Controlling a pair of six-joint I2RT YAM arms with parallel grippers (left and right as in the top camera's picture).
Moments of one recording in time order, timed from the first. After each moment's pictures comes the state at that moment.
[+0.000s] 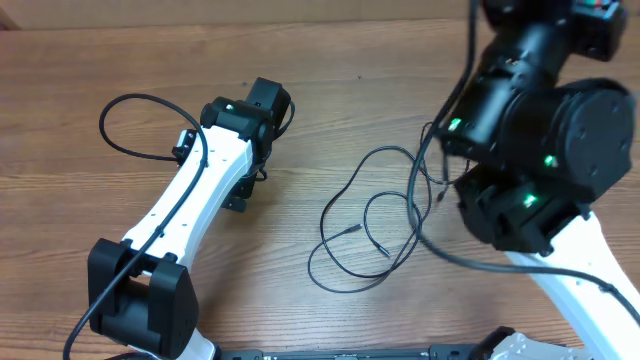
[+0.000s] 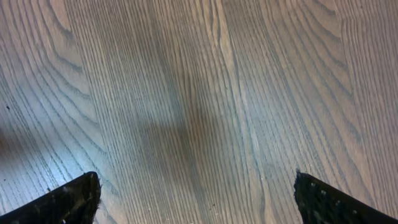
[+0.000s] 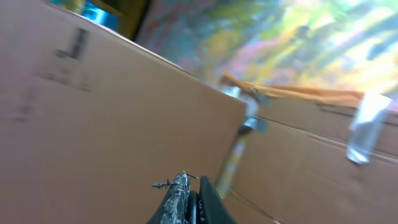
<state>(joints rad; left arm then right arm) -0.35 1.75 1.46 -1.24 -0.40 -1.72 0.68 1.40 1.73 0.39 1.08 -1.05</state>
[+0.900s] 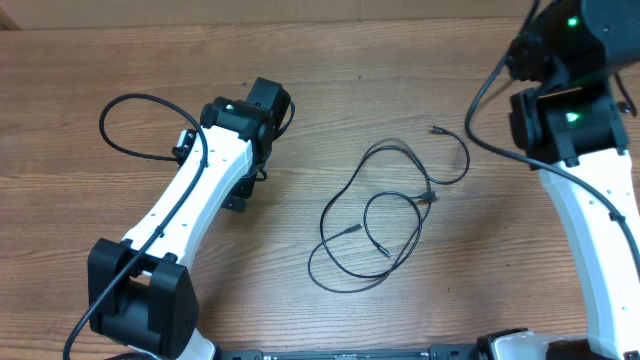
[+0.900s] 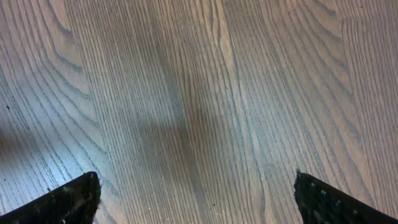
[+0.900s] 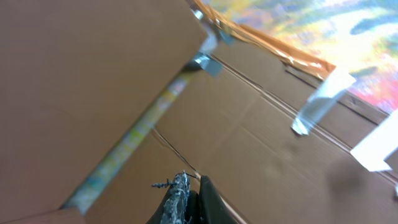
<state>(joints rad) -0.35 1.75 1.46 -1.24 -0.40 -1.72 0.22 1.51 1.73 0.17 1.04 -1.04</state>
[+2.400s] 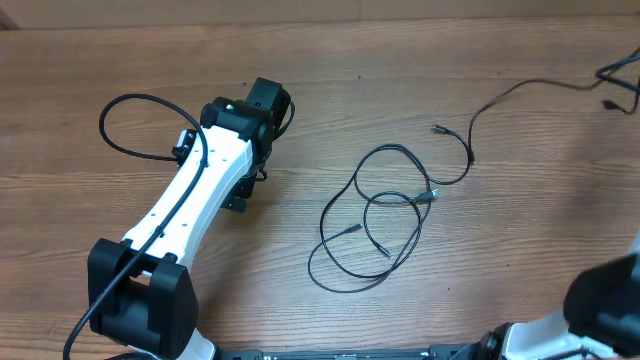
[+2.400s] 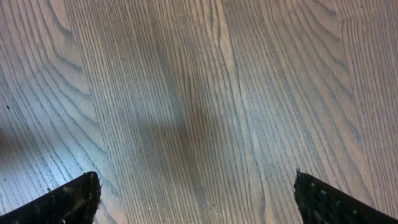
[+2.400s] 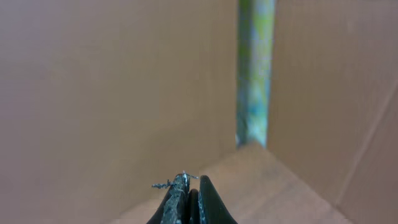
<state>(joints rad) -0.35 1.75 1.46 -1.24 -0.40 -1.72 -0.46 1.74 1.73 -0.23 0.03 0.15</state>
